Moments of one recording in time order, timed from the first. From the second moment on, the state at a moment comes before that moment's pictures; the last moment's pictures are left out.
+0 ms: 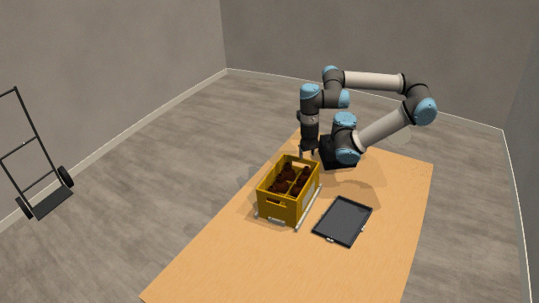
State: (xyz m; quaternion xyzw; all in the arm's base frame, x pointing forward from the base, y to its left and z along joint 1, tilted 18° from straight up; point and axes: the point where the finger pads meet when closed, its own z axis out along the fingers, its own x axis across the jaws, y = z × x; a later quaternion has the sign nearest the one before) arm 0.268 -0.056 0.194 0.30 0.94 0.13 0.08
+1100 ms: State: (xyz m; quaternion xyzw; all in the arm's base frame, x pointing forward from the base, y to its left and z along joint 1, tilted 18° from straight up) arm 0.269 -0.055 0.187 0.30 0.94 0.13 0.08
